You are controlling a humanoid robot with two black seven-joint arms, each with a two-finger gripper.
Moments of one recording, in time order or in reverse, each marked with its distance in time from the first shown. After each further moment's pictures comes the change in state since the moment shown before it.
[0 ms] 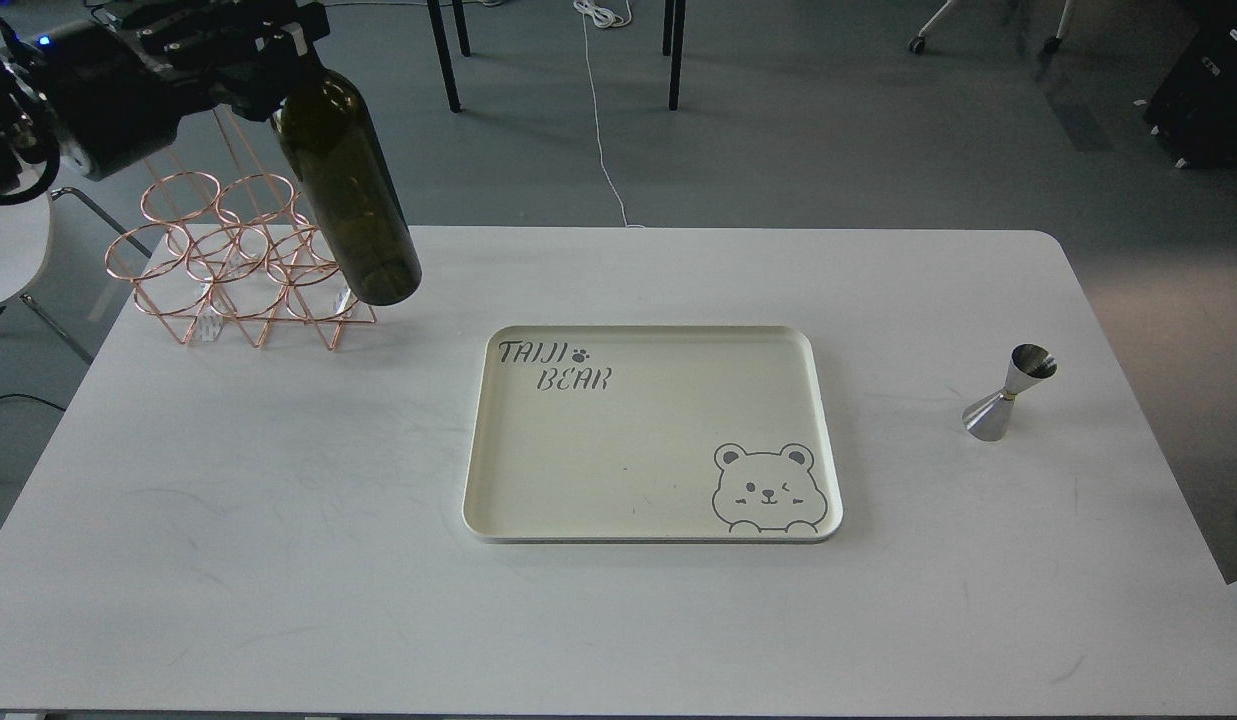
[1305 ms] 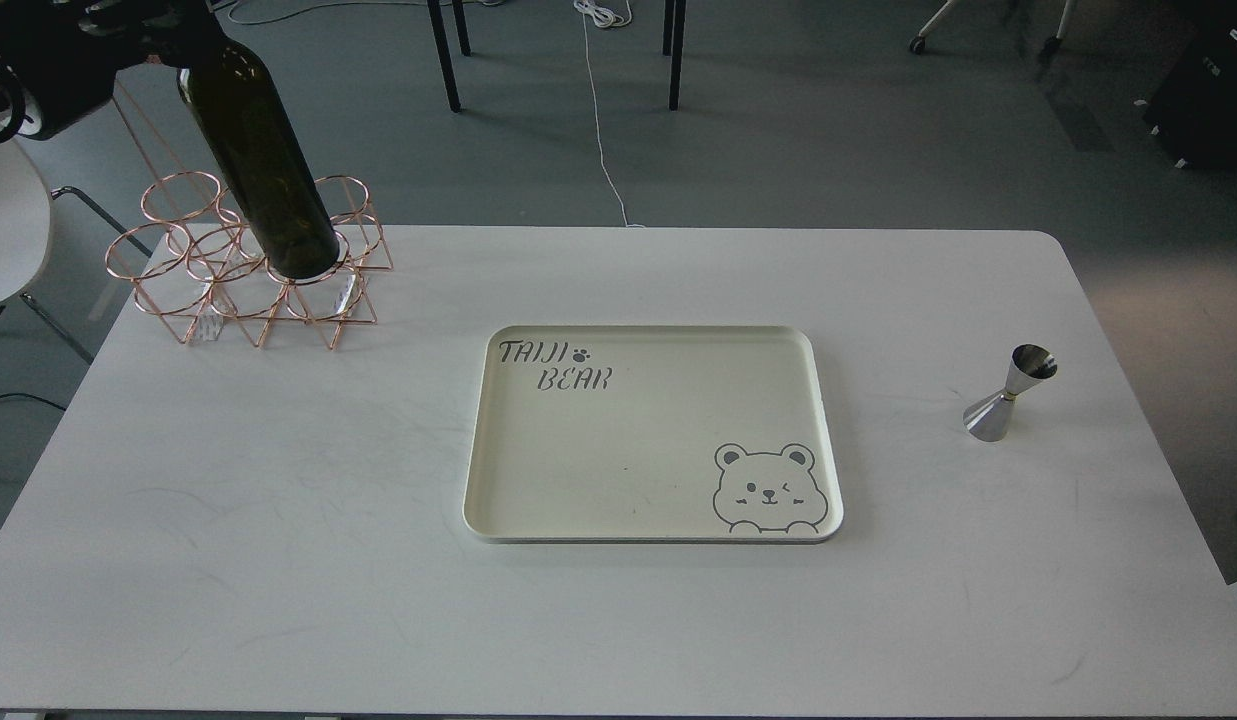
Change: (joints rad) left arm -0.064 -0.100 0.058 0.238 0.009 0.001 0.014; right arm 0.002 -0.001 -0.027 -0.001 -0.002 0.000 -0.001
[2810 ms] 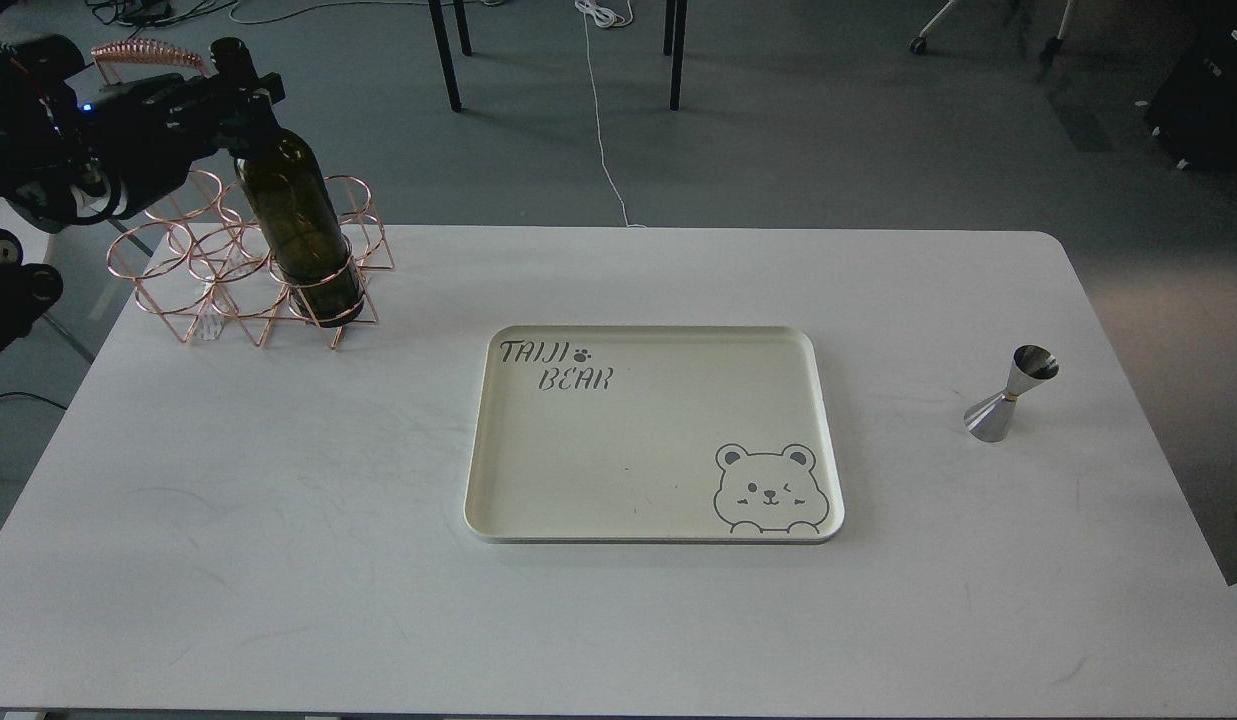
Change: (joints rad) left arm 0.018 -0.089 0.178 0.102 -0.023 0.078 -0.008; right arm -0.007 -0.001 0.000 0.000 0.001 0.000 0.000
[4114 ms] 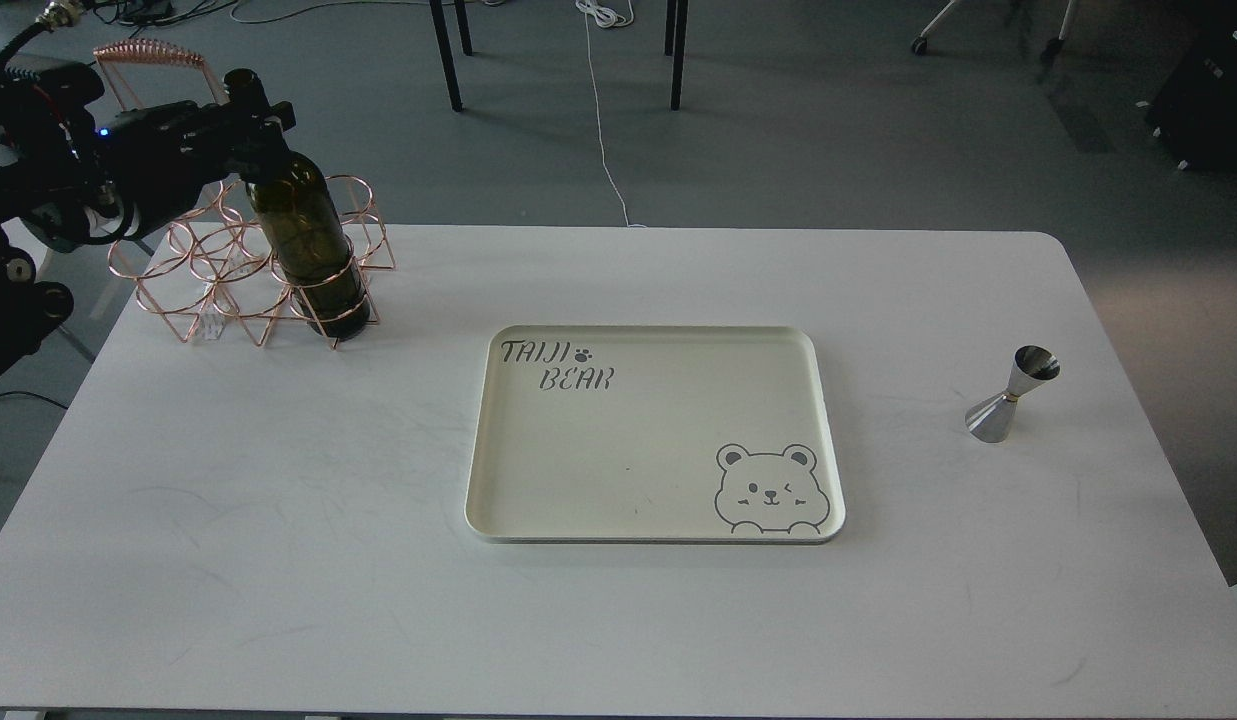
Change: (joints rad) left arm 0.005 -0.002 0.031 -0.001 -0.021 0.007 0.001; right arm -0.001 0.002 0.000 0.000 0.001 0.000 0.004
